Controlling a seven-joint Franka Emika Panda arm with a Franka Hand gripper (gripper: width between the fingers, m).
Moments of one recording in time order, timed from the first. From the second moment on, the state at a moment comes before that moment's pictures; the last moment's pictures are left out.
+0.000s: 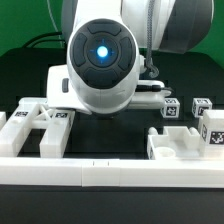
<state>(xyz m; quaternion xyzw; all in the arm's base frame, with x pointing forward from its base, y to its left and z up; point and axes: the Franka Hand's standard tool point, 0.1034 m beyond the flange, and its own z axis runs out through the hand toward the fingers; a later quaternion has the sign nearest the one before) 0.464 -0.025 0.013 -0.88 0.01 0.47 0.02</state>
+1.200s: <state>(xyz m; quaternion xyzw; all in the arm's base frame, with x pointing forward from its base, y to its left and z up) 0.497 -0.015 0.053 -0.89 0.00 0.45 0.02</state>
